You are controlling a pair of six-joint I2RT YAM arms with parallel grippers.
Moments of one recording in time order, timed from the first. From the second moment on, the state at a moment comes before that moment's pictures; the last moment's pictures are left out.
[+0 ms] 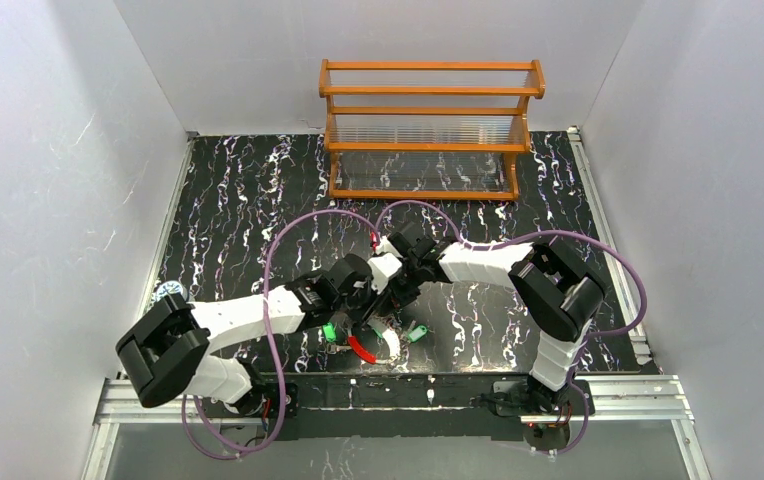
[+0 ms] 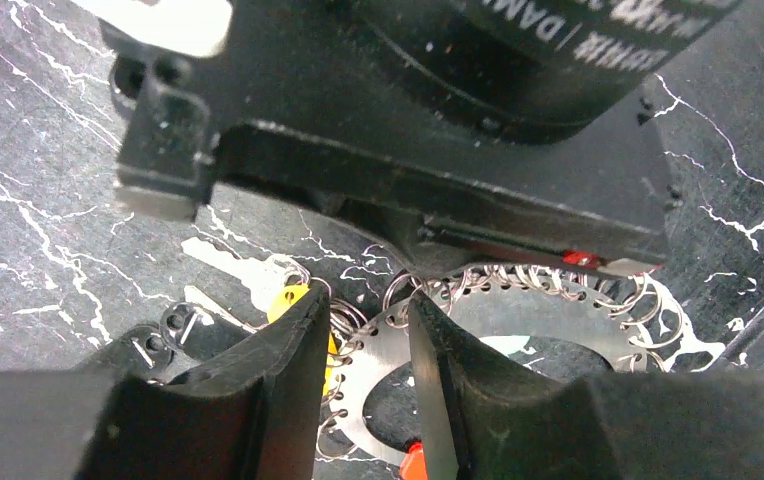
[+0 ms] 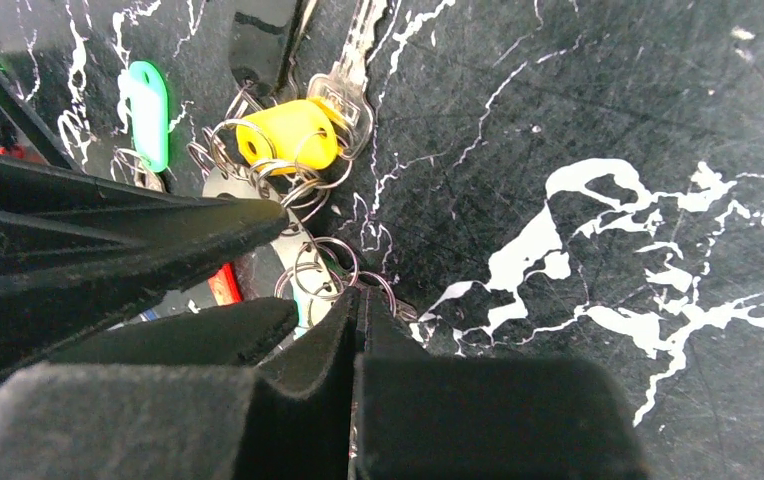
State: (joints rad) left arm -0.92 1.33 0.63 -0.11 -0.01 -0.03; right arm 0.86 1.80 1.02 -0.28 -0.48 0.39
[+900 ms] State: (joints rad) left arm -0.93 1.14 0.54 -0.12 -0.12 -0.11; right arm 0.84 1.85 1.08 -0.21 -0.53 0.44
